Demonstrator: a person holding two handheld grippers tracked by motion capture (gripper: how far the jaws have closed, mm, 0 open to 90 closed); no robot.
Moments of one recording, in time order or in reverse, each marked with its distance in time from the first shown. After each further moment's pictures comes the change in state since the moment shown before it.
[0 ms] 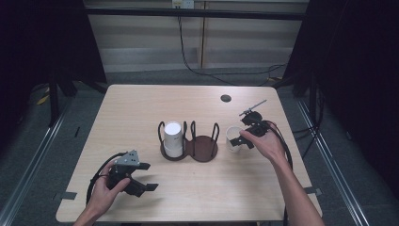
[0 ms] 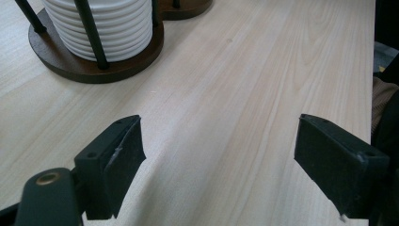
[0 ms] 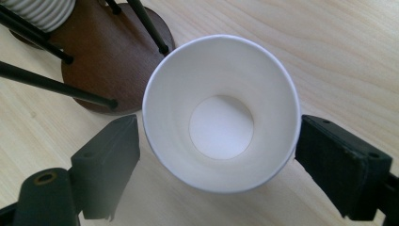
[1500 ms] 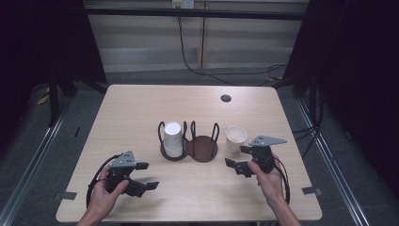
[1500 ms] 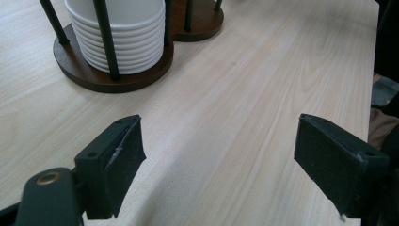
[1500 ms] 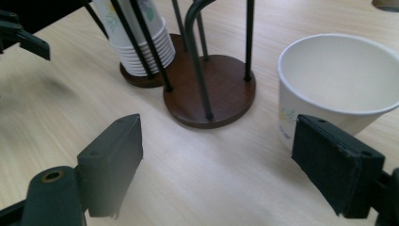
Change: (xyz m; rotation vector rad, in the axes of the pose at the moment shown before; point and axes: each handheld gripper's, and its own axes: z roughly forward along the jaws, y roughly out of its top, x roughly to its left) left arm -0.009 -0.004 -0.006 -0.090 0.053 -0.059; right arm 0.070 -0.088 -0.016 -0.462 0.066 0.014
